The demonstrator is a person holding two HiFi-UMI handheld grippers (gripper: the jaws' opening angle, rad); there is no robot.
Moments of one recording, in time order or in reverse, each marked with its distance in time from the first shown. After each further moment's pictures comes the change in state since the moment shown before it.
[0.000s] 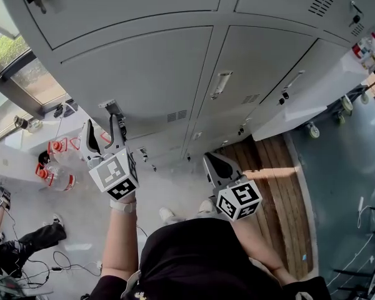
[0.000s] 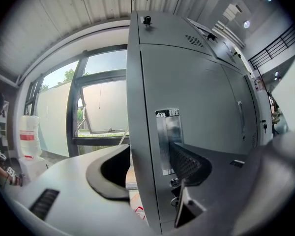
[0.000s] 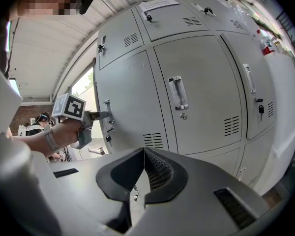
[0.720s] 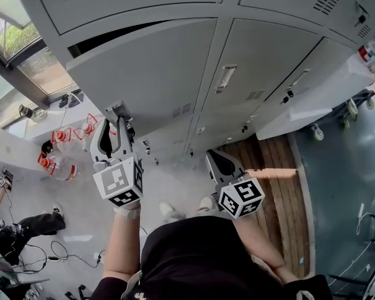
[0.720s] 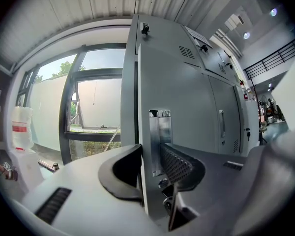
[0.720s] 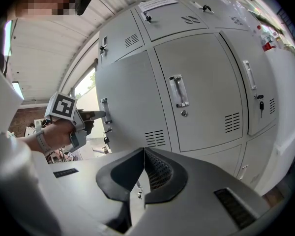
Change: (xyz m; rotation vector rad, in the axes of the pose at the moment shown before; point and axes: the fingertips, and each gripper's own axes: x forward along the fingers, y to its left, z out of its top) left arm -0.042 -0.023 0.001 -0.061 -0.001 -0.090; right arm -0.010 0.002 -0.007 0.009 0.015 0.040
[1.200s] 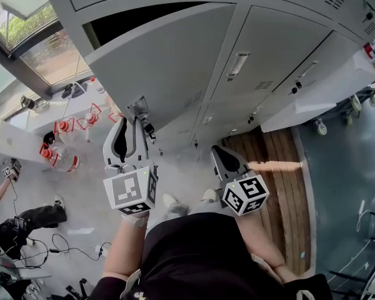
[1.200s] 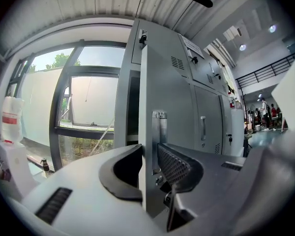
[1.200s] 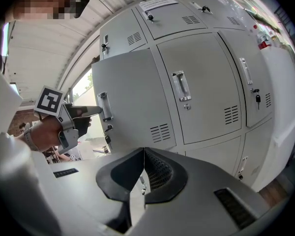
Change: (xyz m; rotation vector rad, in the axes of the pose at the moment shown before) left arm -0.043 -0.023 0.002 -0.027 -0.013 -0.139; right arm -0.005 0.023 -0.020 0.026 0.011 -0.022
